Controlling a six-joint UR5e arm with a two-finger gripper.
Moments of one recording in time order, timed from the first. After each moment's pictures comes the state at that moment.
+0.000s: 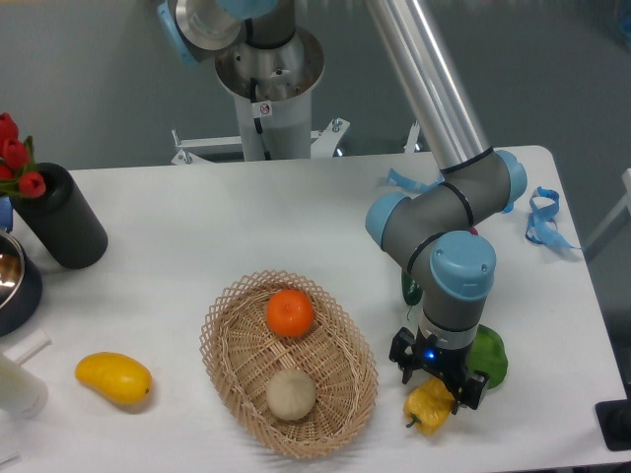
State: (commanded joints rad) arm 2.58 -2.28 -1.45 -0.72 1.41 1.21
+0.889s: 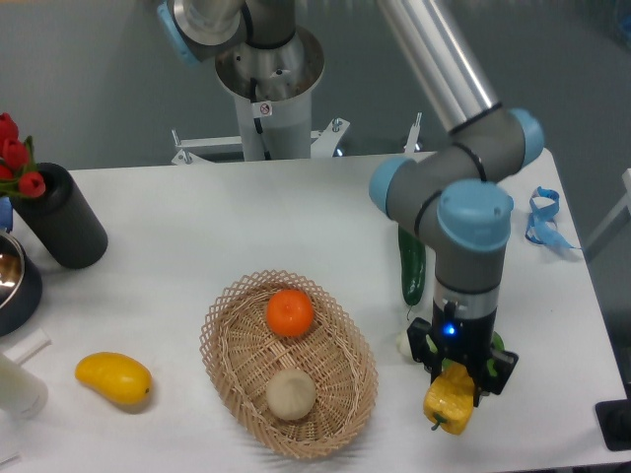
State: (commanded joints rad) arm 2.58 -2.06 -1.40 -0.72 1.29 1.02
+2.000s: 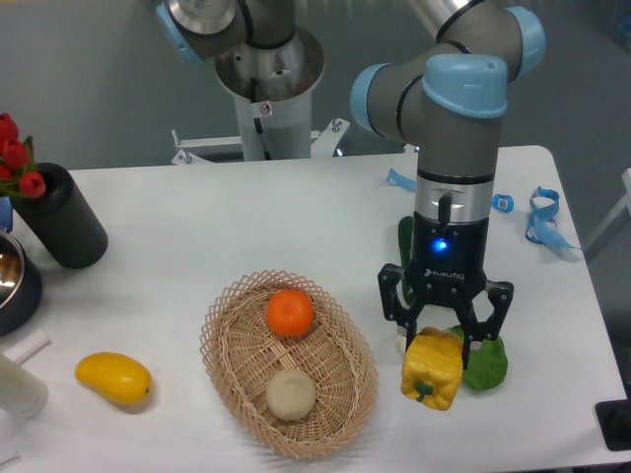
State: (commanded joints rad) arm 2.58 -1.95 -1.43 -0.72 1.20 0.84
